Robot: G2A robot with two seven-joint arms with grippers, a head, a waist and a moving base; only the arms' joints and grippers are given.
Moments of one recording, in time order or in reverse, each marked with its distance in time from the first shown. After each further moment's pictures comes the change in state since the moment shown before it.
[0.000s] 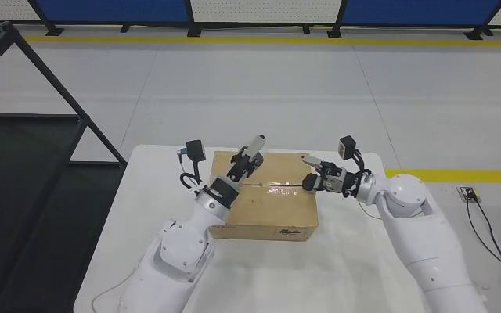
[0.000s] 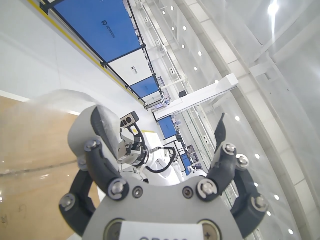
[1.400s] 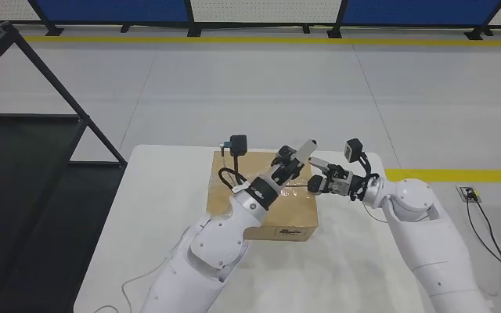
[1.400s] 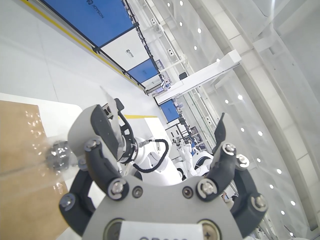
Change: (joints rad) left arm -0.110 -0.081 0.153 0.058 0.080 0.039 0.020; right arm -0.030 0.028 0.017 -0.013 0.030 -0.029 0.008
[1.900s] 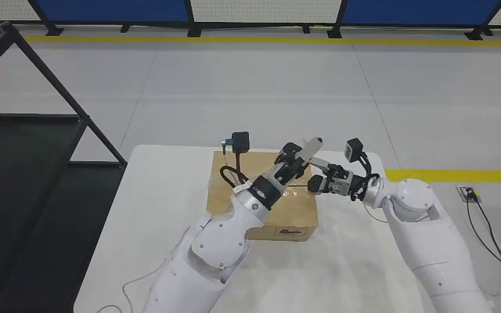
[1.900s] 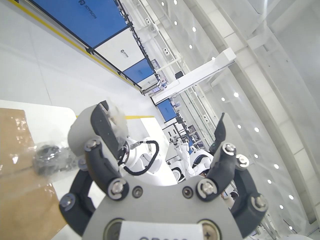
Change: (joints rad) left arm 0.006 -0.015 -0.015 -0.043 0.014 -0.008 -0.020; right arm 0.001 0.005 -0.007 -0.005 0.007 0.001 -0.006
